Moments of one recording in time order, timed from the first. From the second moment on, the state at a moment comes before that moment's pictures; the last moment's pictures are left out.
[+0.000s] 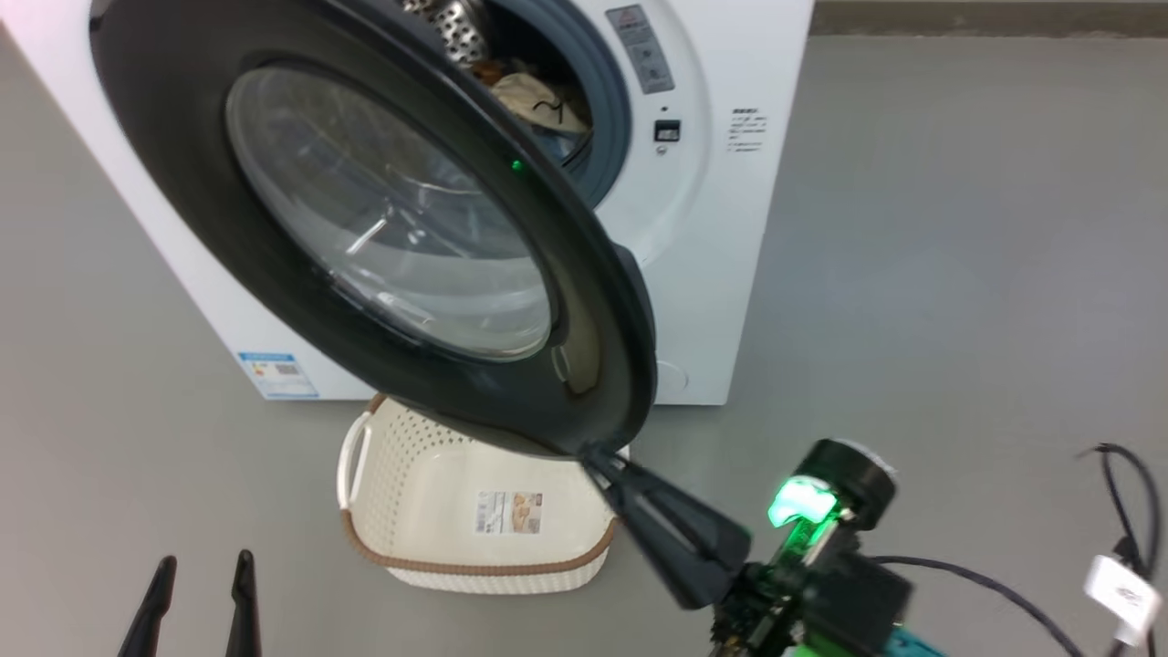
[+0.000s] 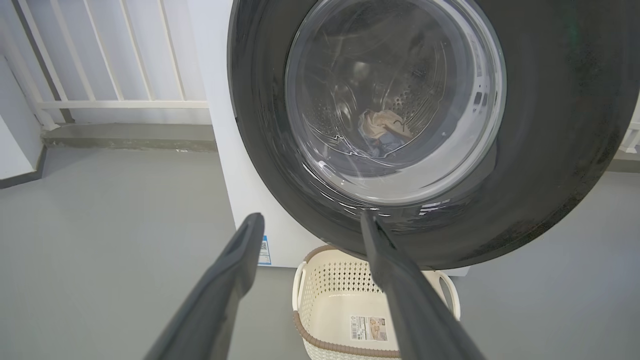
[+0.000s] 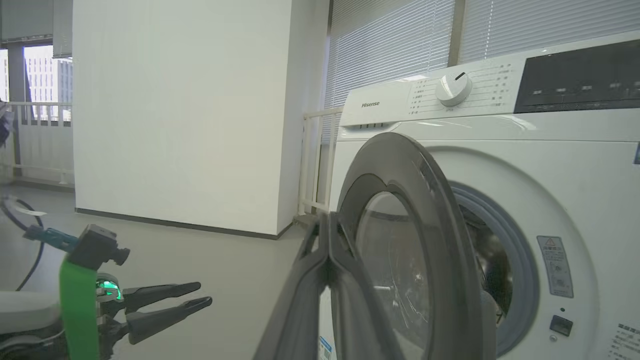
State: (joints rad) left arm 0.14 0.10 0.06 0.07 -0.22 -0.13 -0.25; right arm -0.20 -0.17 0.59 -0.23 0.20 0.12 -0.26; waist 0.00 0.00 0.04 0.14
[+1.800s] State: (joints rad) left arm -0.27 0.16 -0.14 0.07 -0.43 -0.13 -0.25; right arm -0.86 -0.07 0.19 0.27 0.26 0.13 -0.26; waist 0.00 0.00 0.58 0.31
